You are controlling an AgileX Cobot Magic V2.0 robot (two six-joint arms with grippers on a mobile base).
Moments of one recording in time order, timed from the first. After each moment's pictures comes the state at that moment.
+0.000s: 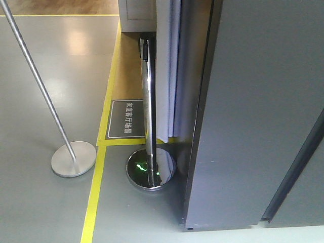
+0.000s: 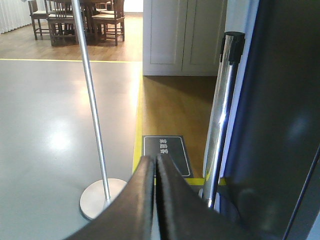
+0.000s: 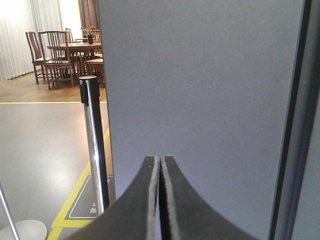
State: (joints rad) left arm 0.00 -0.01 0.02 0.23 0.23 -0.36; right arm 0.06 -0.01 0.03 -0.17 0.05 0.23
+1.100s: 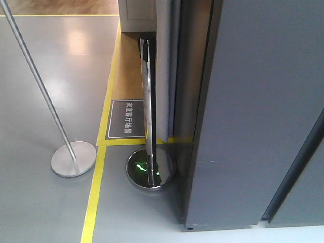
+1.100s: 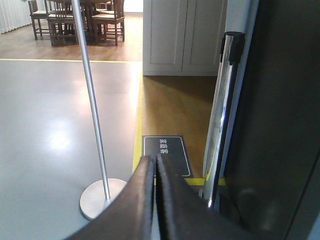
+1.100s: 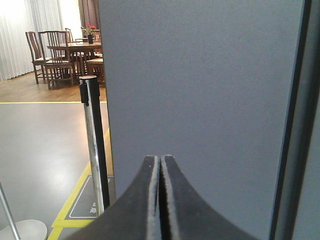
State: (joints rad) left arm 0.00 -0.01 0.02 0.23 0.23 -0.36; right arm 0.06 -0.01 0.03 -0.17 0.05 0.23
